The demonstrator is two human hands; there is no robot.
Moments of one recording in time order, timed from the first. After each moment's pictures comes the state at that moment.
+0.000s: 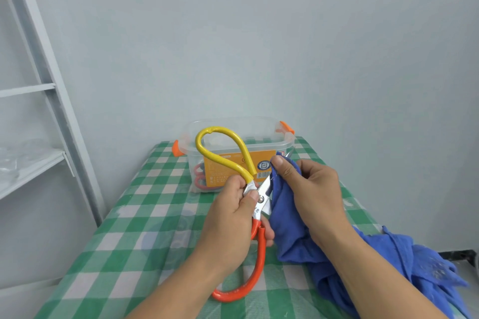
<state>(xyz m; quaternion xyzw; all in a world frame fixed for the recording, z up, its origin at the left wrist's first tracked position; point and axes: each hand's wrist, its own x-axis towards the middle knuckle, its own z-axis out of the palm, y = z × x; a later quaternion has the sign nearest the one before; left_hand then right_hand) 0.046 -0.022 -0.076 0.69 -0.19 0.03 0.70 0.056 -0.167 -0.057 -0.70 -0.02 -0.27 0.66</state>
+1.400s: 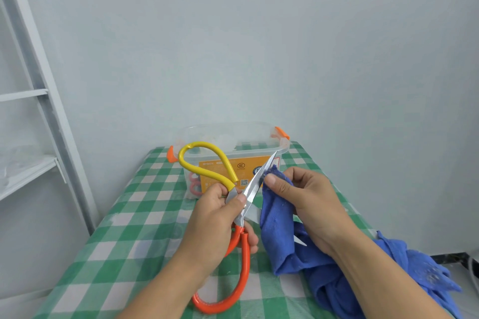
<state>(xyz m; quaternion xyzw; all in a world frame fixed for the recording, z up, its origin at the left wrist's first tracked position) 0.052 -0.009 -0.070 0.66 -0.14 -0.03 0.74 0.045 -0.178 -0.051 -0.66 -0.05 -0.09 0.74</state>
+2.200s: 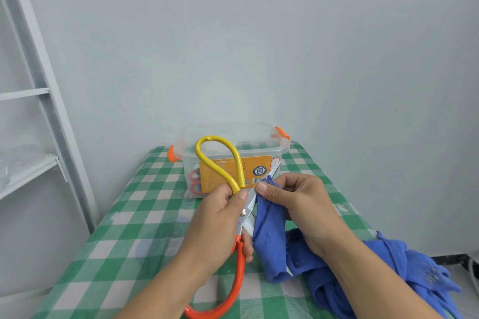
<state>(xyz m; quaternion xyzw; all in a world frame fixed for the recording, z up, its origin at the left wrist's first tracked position) 0.054 -0.012 -0.072 0.70 -0.15 -0.01 0.69 0.053 -0.173 -0.059 -0.68 -0.05 -0.08 0.72</state>
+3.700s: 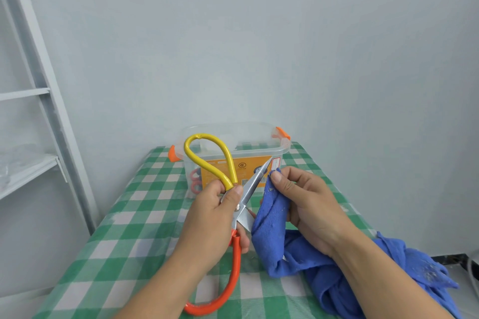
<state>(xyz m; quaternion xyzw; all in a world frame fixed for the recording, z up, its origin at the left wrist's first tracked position) 0.060 -0.007 -0.072 0.72 -0.13 0.03 0.68 0.053 -0.180 -0.061 -0.60 -0.13 -0.04 0.79</state>
